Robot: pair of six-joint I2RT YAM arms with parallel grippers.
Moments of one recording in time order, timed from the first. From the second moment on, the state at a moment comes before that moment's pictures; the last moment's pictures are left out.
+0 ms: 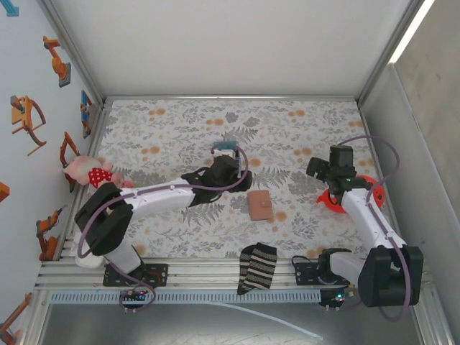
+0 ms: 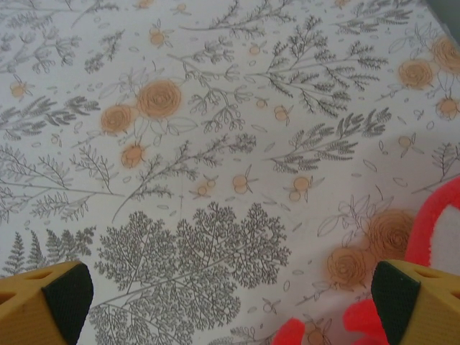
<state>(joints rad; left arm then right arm) -1.00 1.66 1.03 -0.17 -0.26 -0.69 0.07 1.12 0.73 -0.44 0.18 0.32</state>
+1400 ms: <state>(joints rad) -1.17 2.04 1.43 -0.64 -0.19 -0.63 0.14 1.13 0.75 -0.57 0.22 0.38</state>
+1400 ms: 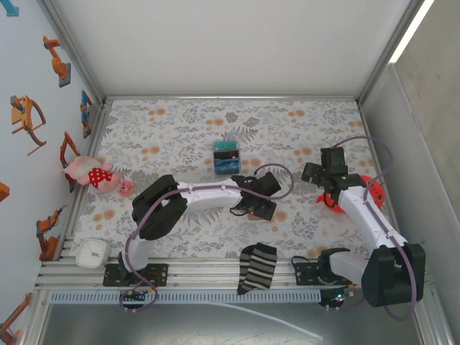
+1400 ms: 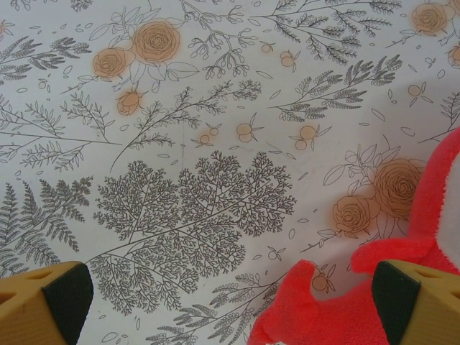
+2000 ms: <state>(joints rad) -1.15 1.98 1.37 -0.65 -0.12 -0.59 0.14 1.13 0.75 -0.54 0.19 0.39</state>
